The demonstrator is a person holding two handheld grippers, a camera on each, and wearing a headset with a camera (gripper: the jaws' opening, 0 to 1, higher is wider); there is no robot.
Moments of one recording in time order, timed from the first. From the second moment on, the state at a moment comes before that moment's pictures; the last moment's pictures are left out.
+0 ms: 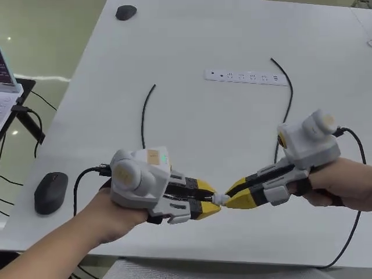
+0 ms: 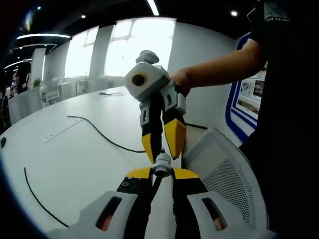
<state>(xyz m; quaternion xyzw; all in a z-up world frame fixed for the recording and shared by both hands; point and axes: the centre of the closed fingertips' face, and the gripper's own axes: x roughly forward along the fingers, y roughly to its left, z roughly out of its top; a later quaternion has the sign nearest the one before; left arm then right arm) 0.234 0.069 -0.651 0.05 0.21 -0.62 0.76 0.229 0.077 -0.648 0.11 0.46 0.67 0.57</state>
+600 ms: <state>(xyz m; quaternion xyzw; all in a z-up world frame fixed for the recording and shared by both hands) 0.224 0.065 -0.652 0.07 0.22 -0.63 0.74 0.211 0.078 -0.647 0.04 0.43 0.71 0.55</state>
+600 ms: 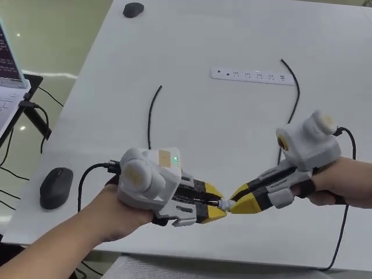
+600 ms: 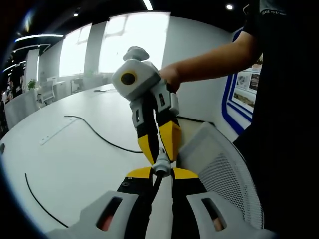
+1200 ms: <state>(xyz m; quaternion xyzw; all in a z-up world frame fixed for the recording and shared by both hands) 0.221 0.067 -0.657 0.00 0.26 -0.63 0.73 0.211 0.076 -0.654 -0.24 0.26 0.68 0.64</state>
